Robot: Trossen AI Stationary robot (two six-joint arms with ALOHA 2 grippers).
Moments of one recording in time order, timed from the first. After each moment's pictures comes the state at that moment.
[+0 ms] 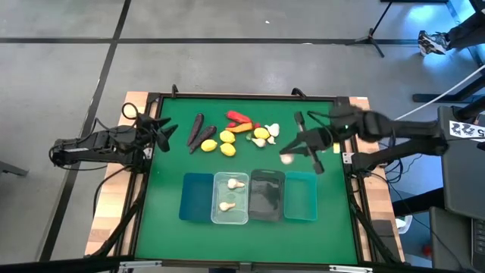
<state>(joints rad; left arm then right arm) 0.03 0.18 0.43 -0.56 -0.69 -0.48 0.01 1.09 1.21 -0.37 -0.29 -0.28</state>
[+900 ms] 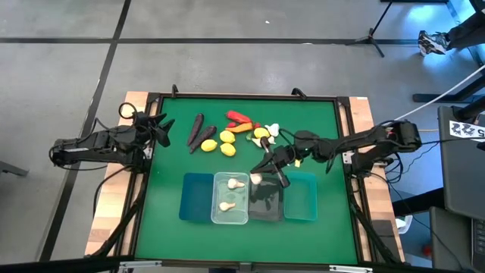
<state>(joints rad) 0.03 0.18 0.43 -0.56 -0.83 -0.50 0.01 1.48 0.74 0.77 -0.46 -0.03</state>
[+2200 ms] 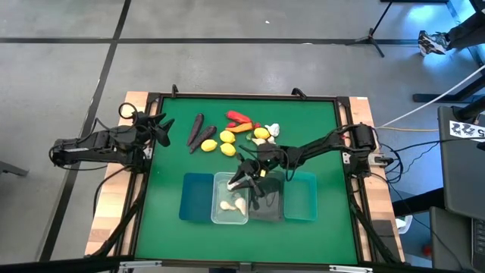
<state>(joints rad) 0.03 0.18 0.43 -0.57 -0.84 -0.51 0.04 1.94 0.98 0.73 -0.52 0.04</state>
